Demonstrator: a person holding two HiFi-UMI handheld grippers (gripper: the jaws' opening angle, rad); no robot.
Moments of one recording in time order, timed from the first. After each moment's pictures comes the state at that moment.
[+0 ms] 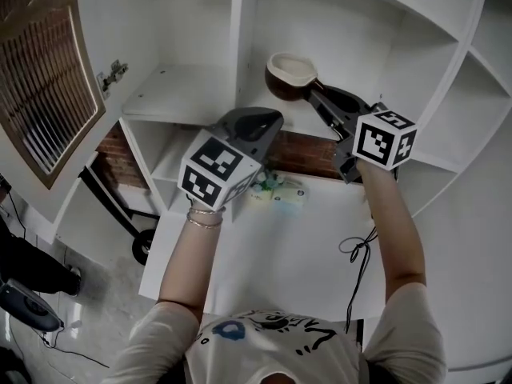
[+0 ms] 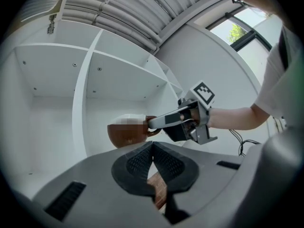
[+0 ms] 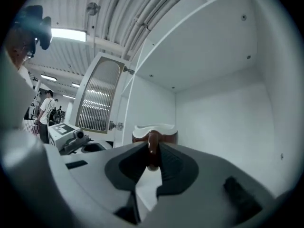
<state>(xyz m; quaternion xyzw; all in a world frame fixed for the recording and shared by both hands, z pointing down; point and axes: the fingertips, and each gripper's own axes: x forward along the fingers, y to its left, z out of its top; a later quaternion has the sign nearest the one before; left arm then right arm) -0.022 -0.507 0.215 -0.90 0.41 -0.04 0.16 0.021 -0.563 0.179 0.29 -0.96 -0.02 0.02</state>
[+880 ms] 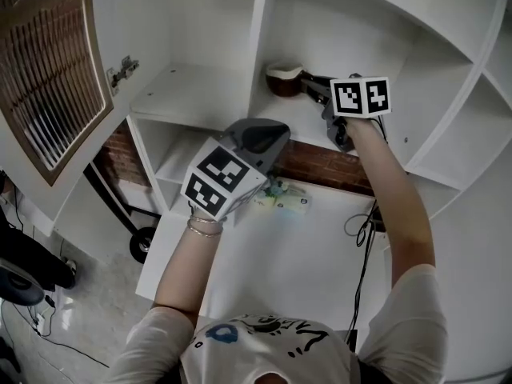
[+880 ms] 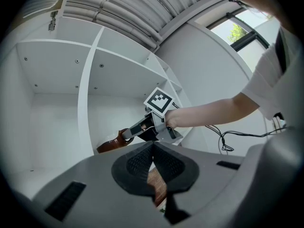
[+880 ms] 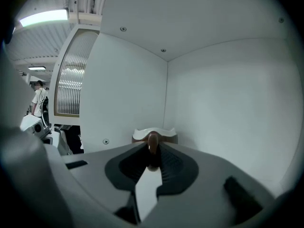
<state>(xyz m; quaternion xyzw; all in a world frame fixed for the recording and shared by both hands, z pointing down) -0.031 -0.506 0.225 -0.90 0.41 -0.05 0.15 -0.025 -0.666 0.197 0.31 -0.94 0.00 0.15</state>
